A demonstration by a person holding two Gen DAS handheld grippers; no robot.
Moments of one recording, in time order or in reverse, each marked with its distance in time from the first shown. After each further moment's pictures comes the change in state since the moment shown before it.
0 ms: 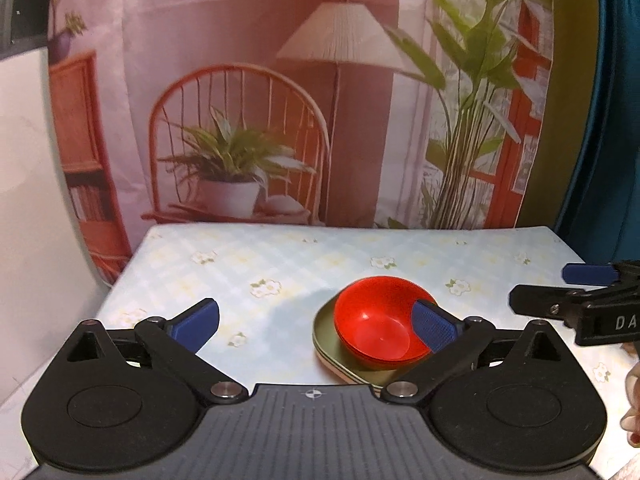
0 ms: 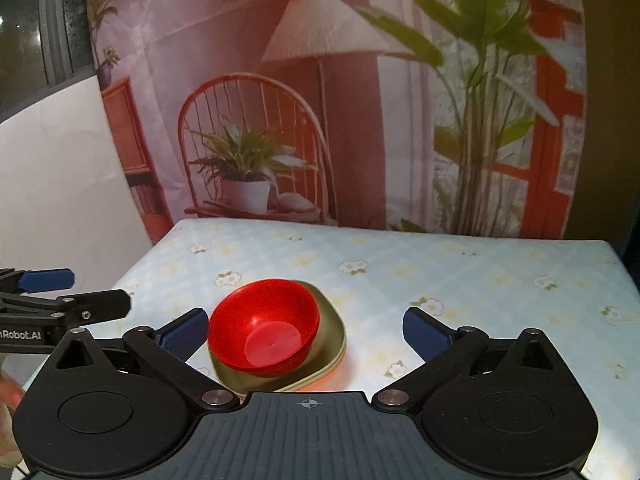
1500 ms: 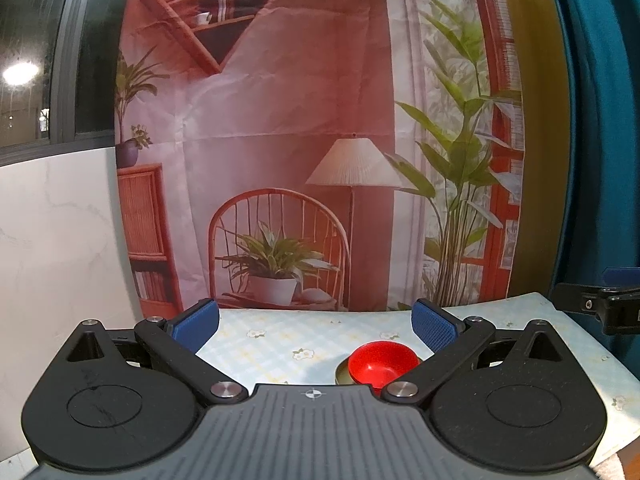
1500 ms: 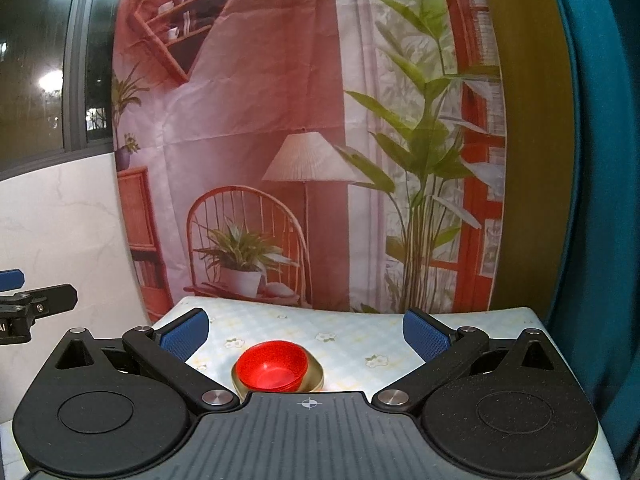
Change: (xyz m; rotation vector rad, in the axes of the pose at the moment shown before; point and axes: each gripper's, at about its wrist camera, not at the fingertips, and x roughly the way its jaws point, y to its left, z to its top) left arm -0.191 -0.026 -0.005 0.021 -0.277 0.108; right arm -0.201 0.045 -0.015 -0.037 -0.277 -0.102
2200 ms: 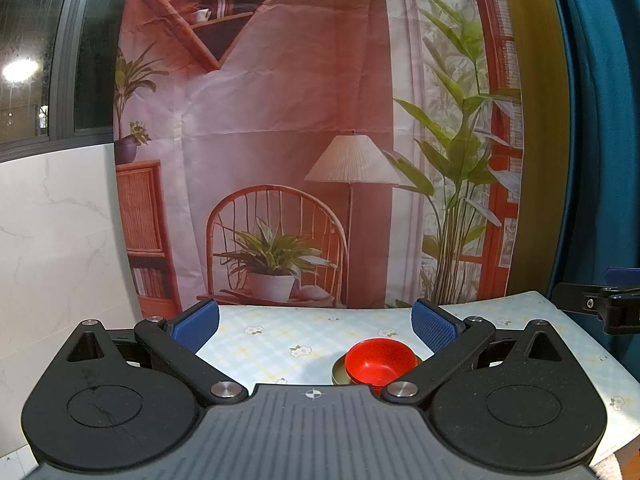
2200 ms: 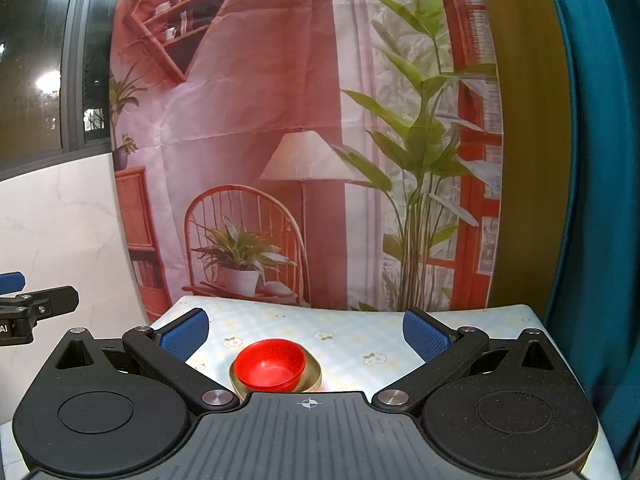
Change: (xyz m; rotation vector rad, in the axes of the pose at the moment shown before) left arm 0.002 0.004 -0.001 -0.002 0.009 -0.012; right arm -0.003 -0.002 0.000 0.006 0.002 -0.004
